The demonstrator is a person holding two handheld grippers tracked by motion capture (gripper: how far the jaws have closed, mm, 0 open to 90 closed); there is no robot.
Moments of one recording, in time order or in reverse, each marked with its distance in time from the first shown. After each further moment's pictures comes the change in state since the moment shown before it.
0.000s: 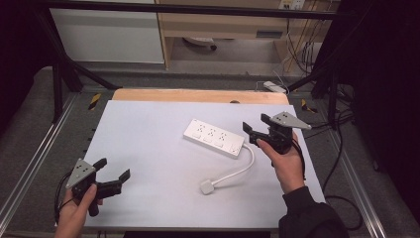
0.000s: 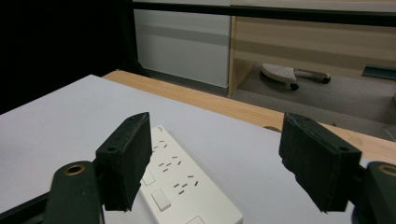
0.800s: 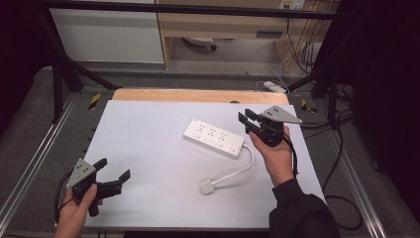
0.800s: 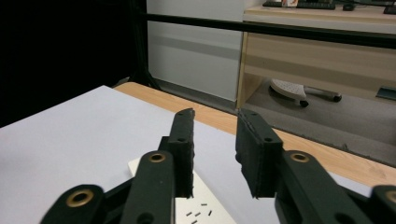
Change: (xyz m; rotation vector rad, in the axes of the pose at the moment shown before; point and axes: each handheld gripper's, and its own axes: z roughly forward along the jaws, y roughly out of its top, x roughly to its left) left arm 0.000 0.000 0.000 0.006 -0.003 0.005; right arm 0.014 0.014 0.018 -0.049 0.045 -0.044
